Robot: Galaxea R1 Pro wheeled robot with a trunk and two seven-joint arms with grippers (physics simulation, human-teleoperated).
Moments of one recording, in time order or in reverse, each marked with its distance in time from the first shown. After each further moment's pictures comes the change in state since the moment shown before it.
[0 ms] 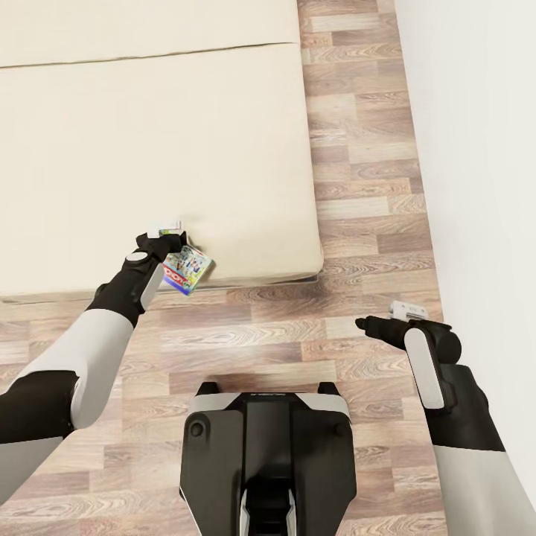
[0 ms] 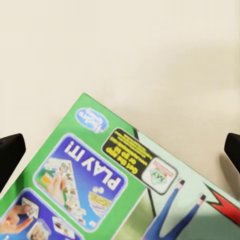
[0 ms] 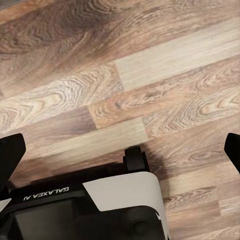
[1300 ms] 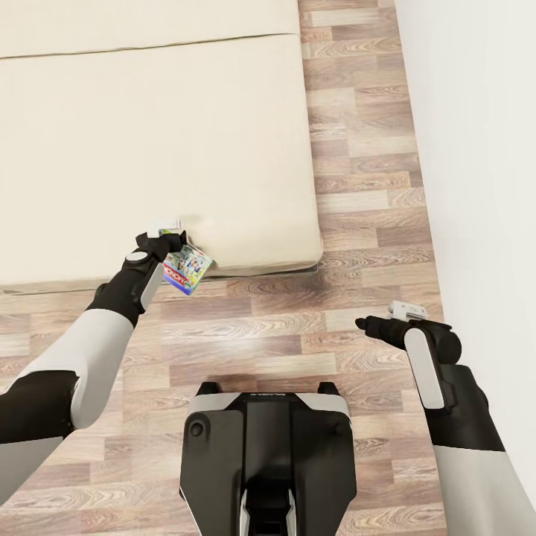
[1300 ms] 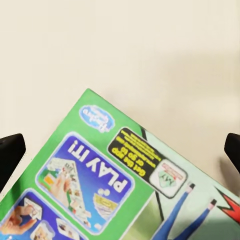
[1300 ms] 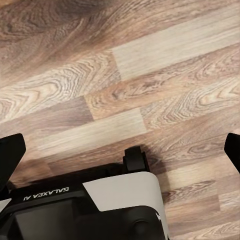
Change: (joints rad) left arm 0.000 0.000 0.000 -0.003 0.000 -0.004 0.001; right arm 0.000 0.000 0.000 0.000 0.000 0.000 0.000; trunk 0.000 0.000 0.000
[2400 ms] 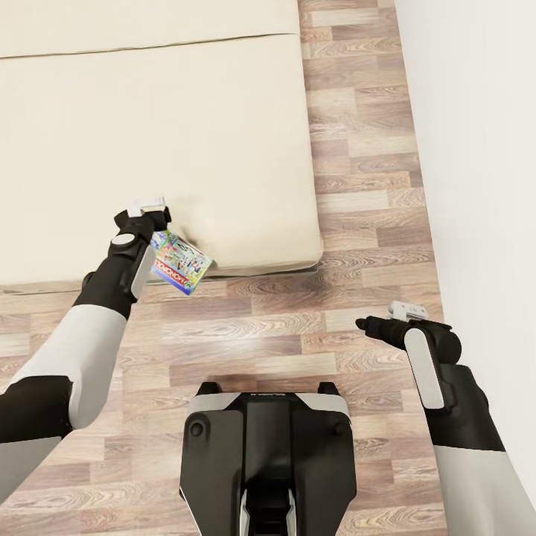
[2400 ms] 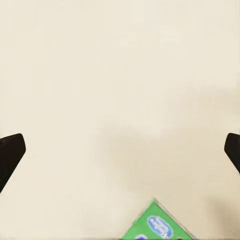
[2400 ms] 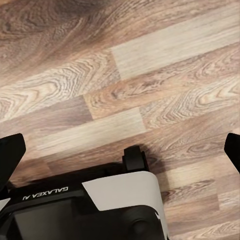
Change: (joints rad) left arm 0.002 0.009 0.012 -0.186 0.010 0.056 0.111; right arm 0.000 -0.001 0.000 0.003 0.001 0.000 0.000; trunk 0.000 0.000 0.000
